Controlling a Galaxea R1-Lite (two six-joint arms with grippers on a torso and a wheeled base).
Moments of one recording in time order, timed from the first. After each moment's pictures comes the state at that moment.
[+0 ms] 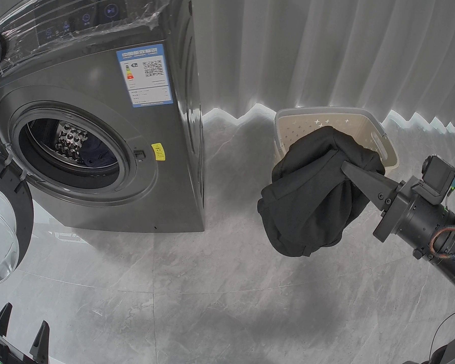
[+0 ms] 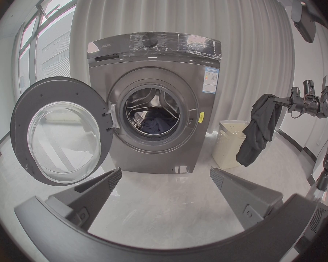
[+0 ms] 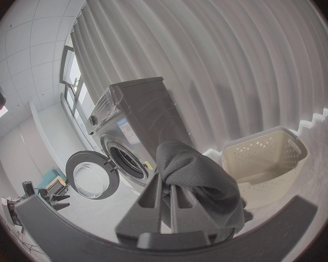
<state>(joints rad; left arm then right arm) -0.01 0.02 -0.02 0.01 0.01 -0.05 0.73 1.38 -0.46 -1.09 -0.09 0.20</state>
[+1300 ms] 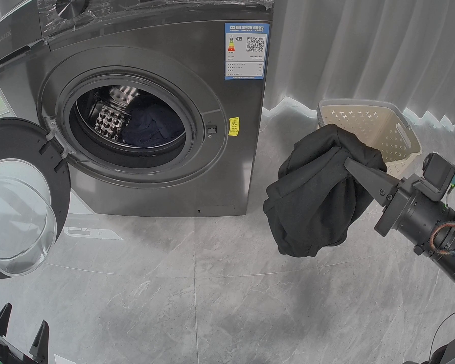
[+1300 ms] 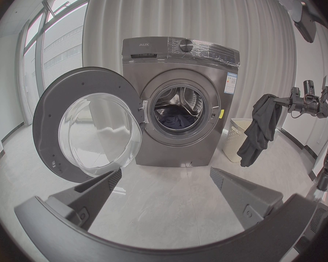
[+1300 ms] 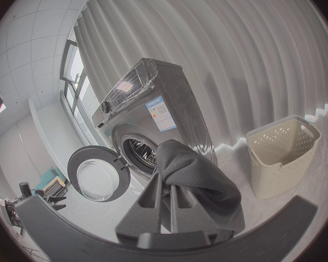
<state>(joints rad) -0.01 0.02 -0.02 0.01 0.02 -0.05 0.71 1.38 -0.46 -1.09 -0.10 0.20</state>
